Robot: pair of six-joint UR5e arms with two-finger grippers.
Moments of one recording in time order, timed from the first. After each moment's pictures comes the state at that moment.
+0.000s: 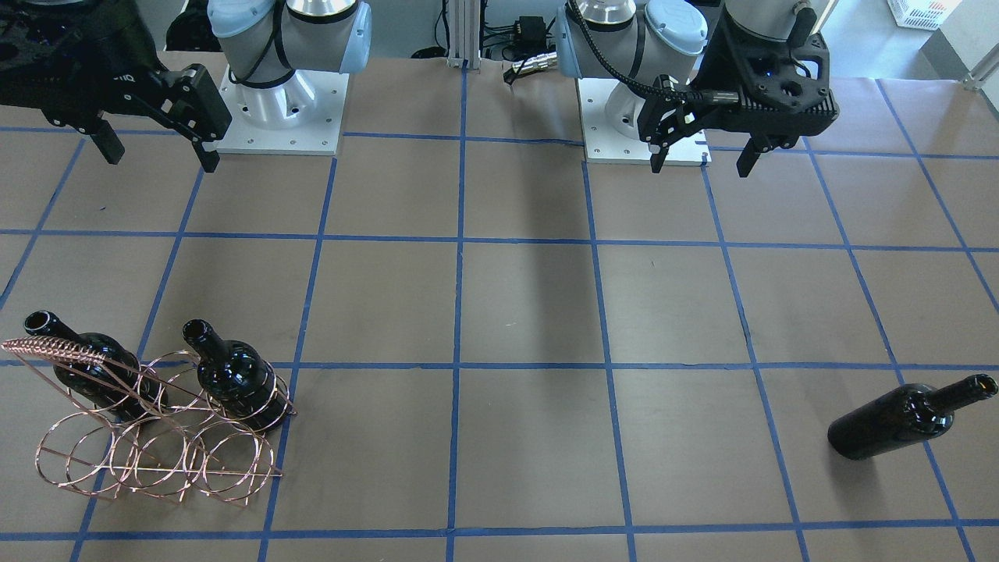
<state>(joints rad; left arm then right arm) -1.56 -1.51 -1.51 -1.64 1.60 0.06 1.50 -1.62 1.48 -1.53 -1.59 0.01</state>
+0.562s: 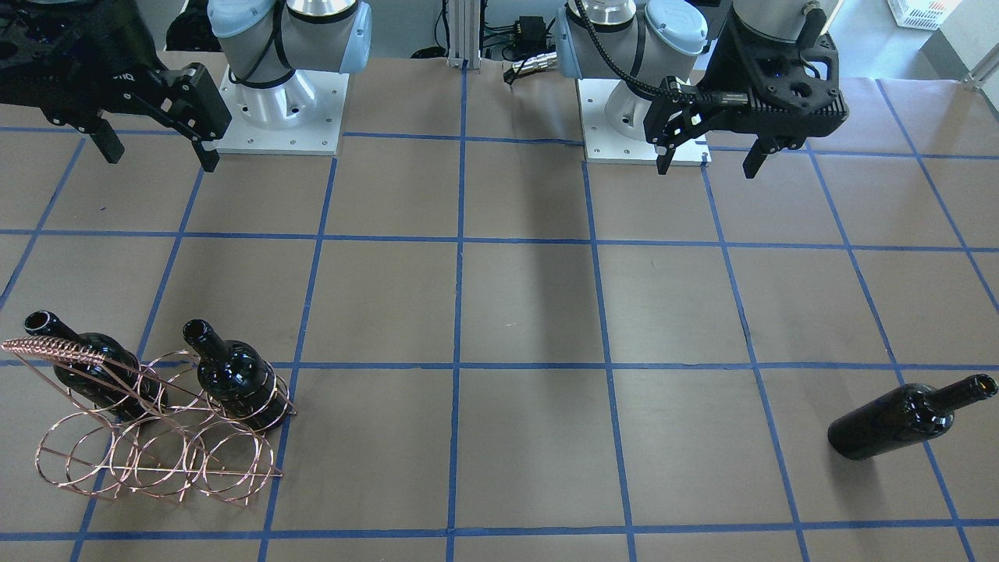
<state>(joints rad) -1.55 -1.52 -1.50 -1.65 1.61 0.06 1.50 -1.62 1.48 -1.53 -1.59 0.01</state>
